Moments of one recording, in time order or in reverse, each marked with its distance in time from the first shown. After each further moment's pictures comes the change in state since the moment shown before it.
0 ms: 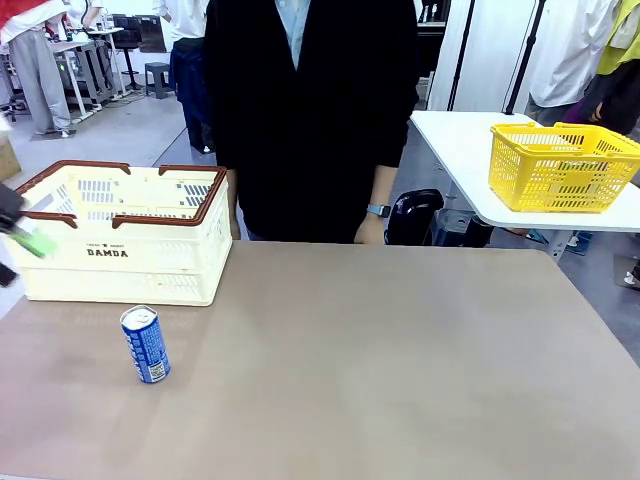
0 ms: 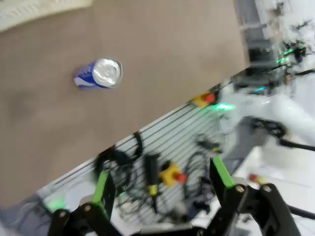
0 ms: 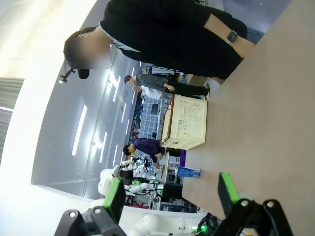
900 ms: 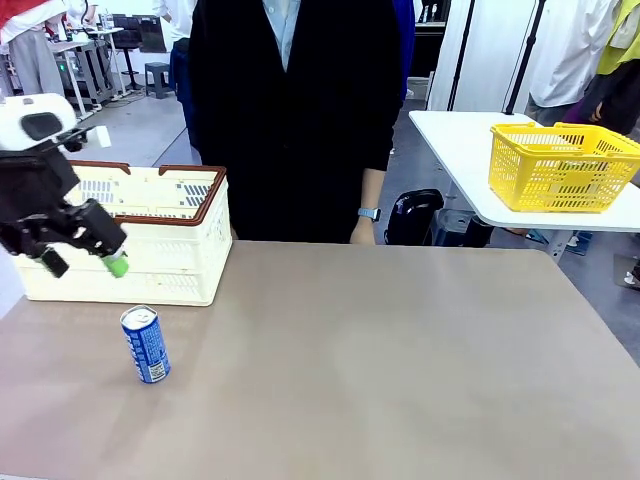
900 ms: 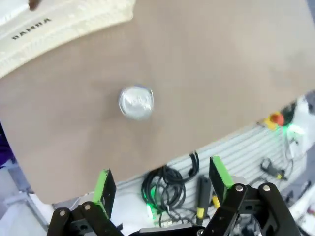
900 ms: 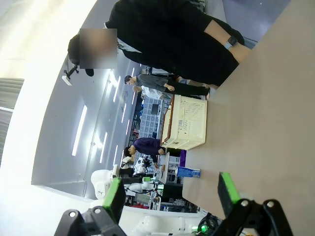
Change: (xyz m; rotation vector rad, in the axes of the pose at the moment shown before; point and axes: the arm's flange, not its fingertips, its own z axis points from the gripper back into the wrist) left arm 0.029 -0.071 -0.060 0.415 -0.082 -0.062; right arm 0.000 0.000 0.000 0.001 -0.001 -0.002
